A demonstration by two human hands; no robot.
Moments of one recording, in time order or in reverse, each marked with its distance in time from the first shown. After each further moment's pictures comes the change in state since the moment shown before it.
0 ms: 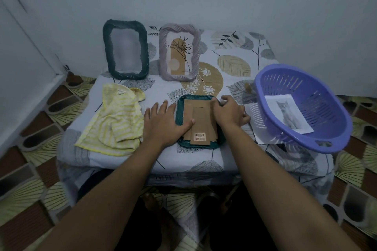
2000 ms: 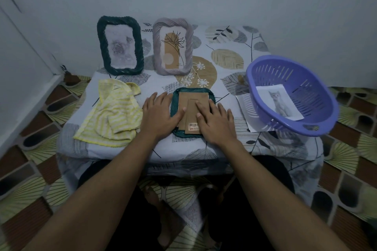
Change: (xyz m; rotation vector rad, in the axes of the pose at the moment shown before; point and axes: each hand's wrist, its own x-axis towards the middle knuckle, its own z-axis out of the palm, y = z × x) left_hand -0.007 0.001 -0.004 -0.189 0.103 0.119; right_hand -0.054 0.046 -0.005 -0.381 -0.255 -0.534
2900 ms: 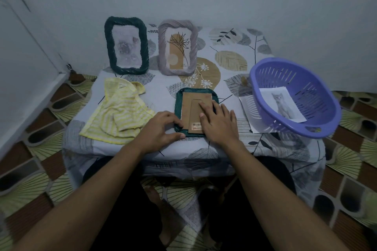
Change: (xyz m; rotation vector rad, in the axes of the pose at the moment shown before) left_hand -0.041 -0.021 -0.022 -0.418 -0.181 0.283; right_hand 0.000 0.000 0.004 0.039 0.031 -0.002
